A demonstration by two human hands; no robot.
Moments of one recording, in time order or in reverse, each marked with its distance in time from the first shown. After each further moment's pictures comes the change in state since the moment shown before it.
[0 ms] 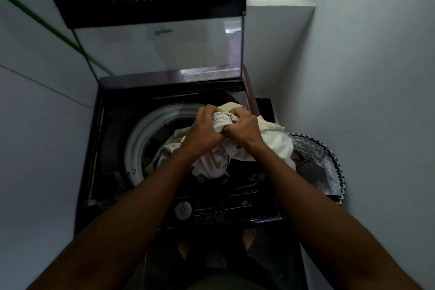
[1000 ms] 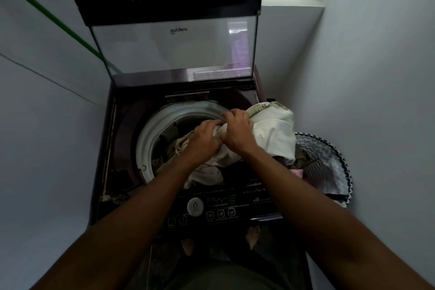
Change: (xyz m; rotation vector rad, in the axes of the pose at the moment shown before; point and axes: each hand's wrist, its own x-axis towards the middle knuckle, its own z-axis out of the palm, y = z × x) left_hand -0.021 -0.046 -0.013 0.204 -0.128 -0.077; right_hand 0.004 0.010 0.059 -0.550 -0.101 -0.137
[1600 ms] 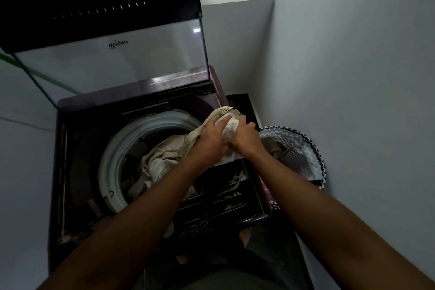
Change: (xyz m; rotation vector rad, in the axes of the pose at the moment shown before) left_hand 0.042 0.080 0.069 -0.003 -0.143 0.265; right_hand -0.011 0.100 -0.044 0.178 -0.049 0.483
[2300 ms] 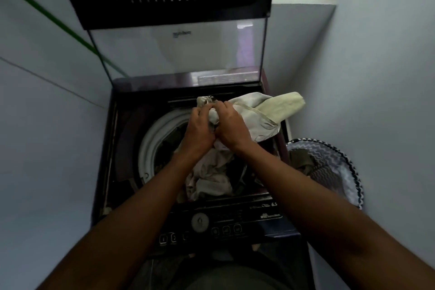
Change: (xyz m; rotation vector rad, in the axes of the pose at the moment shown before) left_hand -0.041 -0.072 -0.093 -0.103 0.446 -0.234; right_hand -0.016 -0.139 0.060 0.121 0.063 -0.739
